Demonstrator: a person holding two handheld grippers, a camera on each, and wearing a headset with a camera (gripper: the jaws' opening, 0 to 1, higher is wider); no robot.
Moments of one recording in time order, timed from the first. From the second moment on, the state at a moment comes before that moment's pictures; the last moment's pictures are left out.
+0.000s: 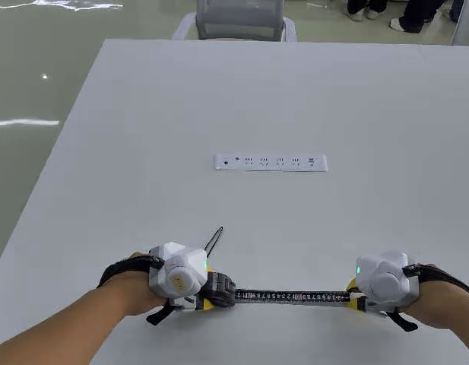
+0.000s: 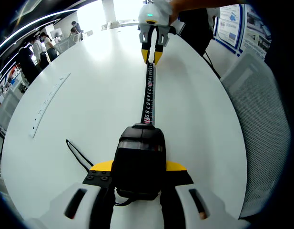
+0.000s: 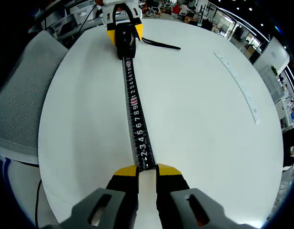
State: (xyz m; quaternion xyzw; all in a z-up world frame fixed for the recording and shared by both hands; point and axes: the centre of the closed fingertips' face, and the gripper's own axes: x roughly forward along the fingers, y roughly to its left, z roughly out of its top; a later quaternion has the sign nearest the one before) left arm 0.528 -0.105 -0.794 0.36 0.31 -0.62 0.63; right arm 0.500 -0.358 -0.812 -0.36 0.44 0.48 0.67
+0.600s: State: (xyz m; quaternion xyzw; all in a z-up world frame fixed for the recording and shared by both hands) left arm 0.529 -0.106 -0.795 0.36 0.31 -0.62 0.63; right arm 0.500 -0.358 -0.812 -0.36 0.44 0.48 0.67
